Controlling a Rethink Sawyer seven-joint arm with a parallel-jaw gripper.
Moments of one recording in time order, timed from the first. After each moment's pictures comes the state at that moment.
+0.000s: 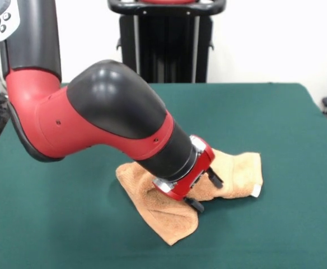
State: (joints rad) arm -0.70 -0.08 0.81 1.16 -0.39 1.08 0.99
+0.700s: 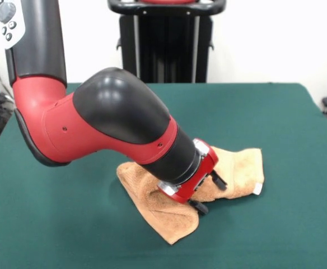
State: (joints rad) arm -0.71 -0.07 0.81 1.16 -0.39 1.07 0.99
